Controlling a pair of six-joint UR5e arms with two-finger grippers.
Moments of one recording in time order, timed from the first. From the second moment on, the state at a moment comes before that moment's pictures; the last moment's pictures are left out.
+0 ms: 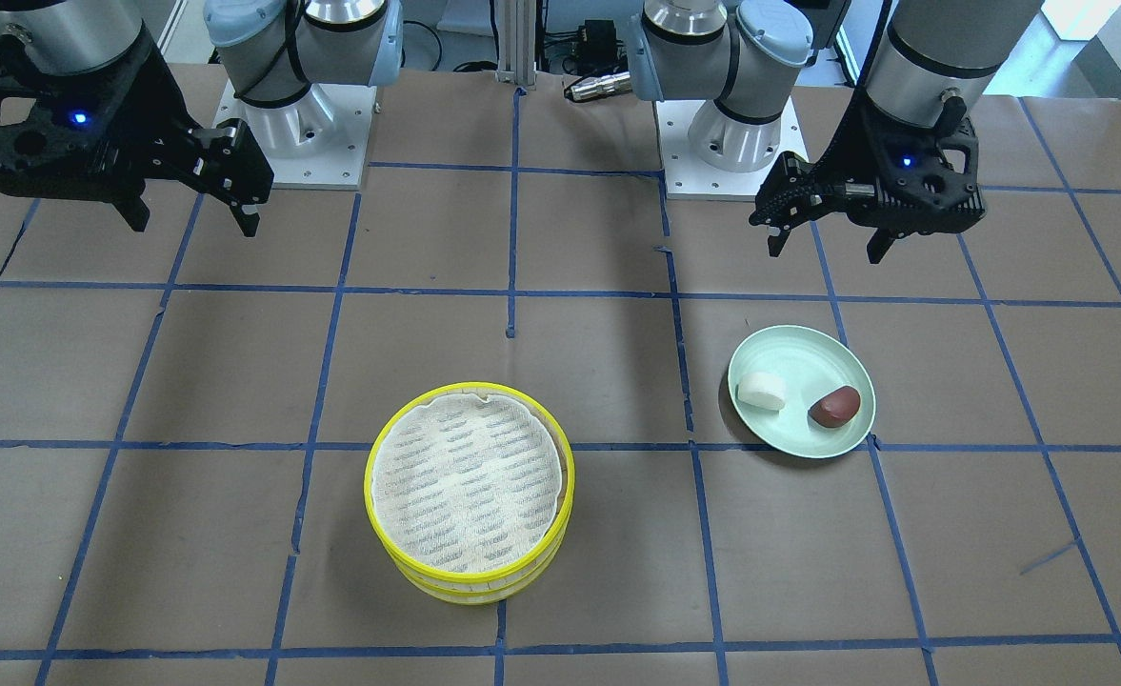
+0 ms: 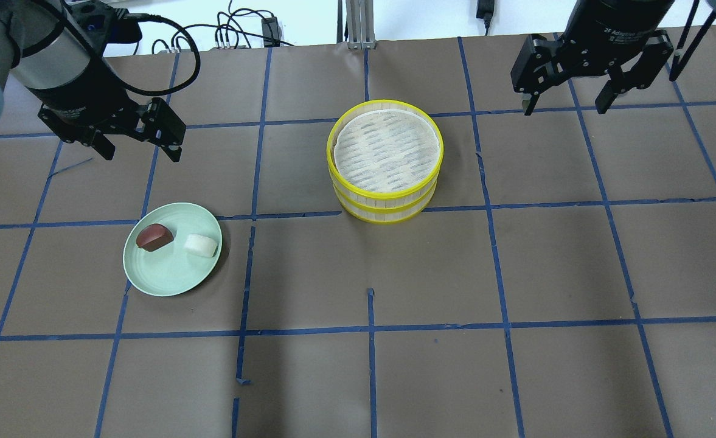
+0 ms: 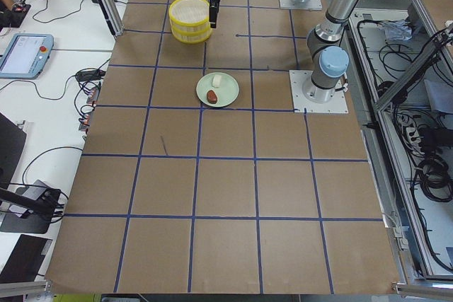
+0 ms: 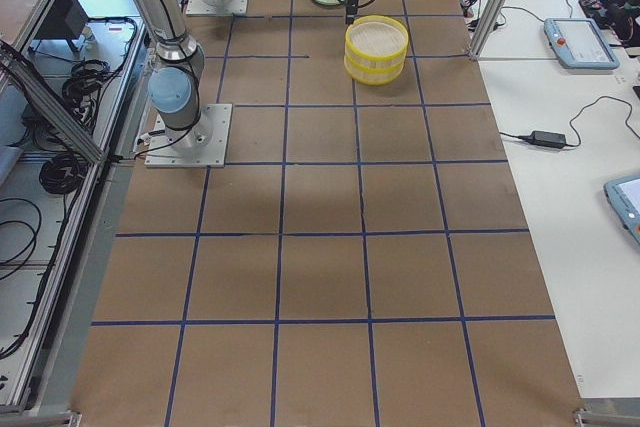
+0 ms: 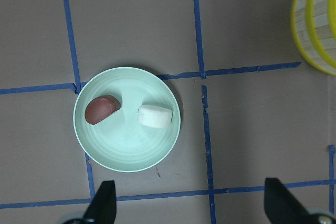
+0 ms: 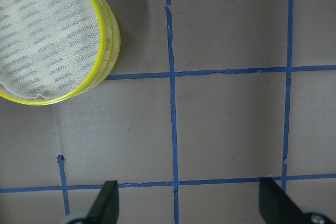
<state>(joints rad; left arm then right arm) -1.48 -1.53 -1.62 -1.53 1.59 0.16 1.55 -1.53 1.42 -1.45 -1.57 0.02</state>
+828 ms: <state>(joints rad) -1.48 -1.53 -1.63 -1.52 1.59 0.17 1.56 -1.45 1.42 -1.55 -1.57 0.02</state>
